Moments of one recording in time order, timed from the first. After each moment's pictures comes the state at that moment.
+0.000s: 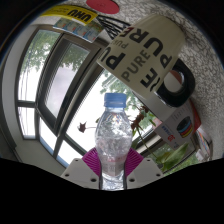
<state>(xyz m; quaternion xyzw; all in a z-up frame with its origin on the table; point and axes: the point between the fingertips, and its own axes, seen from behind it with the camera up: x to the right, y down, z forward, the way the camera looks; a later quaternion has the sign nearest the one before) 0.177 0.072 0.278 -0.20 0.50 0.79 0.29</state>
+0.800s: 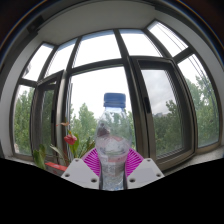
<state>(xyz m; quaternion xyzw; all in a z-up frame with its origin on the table) 0.343 0.069 0.382 -0.61 0.01 0.07 0.79</state>
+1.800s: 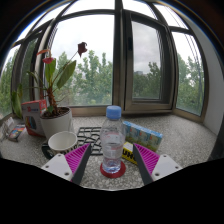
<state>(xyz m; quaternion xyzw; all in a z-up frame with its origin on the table) 0.397 0.019 0.117 -0.81 0.06 -0.06 0.58</state>
